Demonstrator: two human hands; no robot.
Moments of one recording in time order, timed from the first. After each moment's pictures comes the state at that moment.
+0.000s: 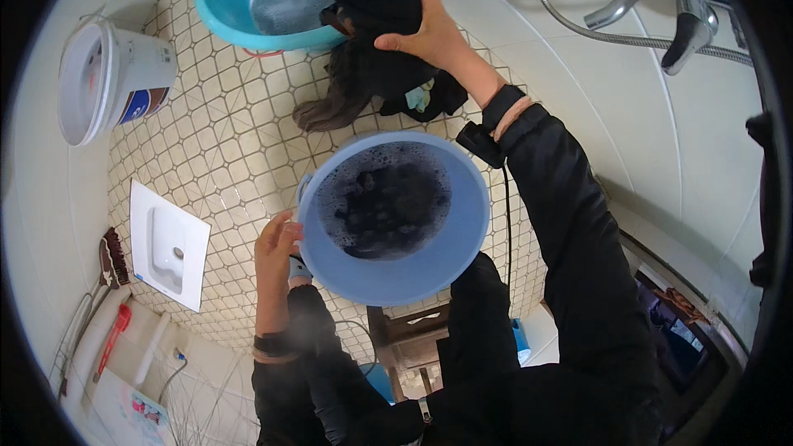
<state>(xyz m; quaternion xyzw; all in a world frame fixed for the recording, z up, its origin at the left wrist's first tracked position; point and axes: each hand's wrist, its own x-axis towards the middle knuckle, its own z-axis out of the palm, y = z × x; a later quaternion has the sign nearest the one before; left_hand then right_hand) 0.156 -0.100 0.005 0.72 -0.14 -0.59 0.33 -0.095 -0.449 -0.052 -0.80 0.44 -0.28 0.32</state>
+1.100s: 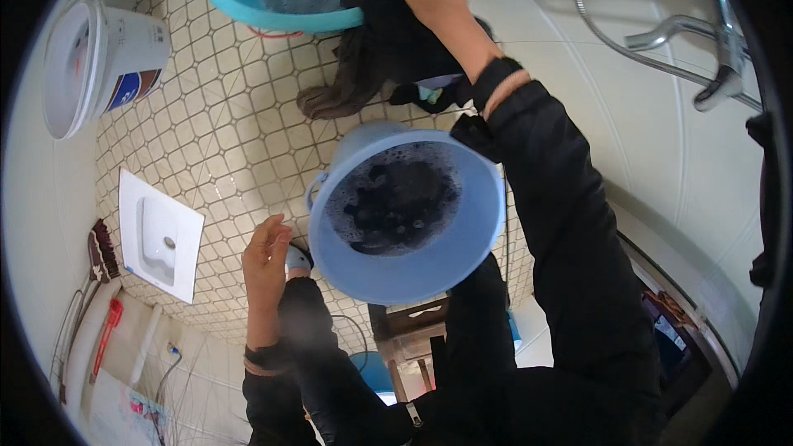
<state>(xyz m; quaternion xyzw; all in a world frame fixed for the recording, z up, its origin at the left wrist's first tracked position) 0.192 -0.092 0.002 0.73 -0.22 -0.57 0.32 -0.026 -0.483 -0.053 -0.84 0.48 -0.25 0.08</state>
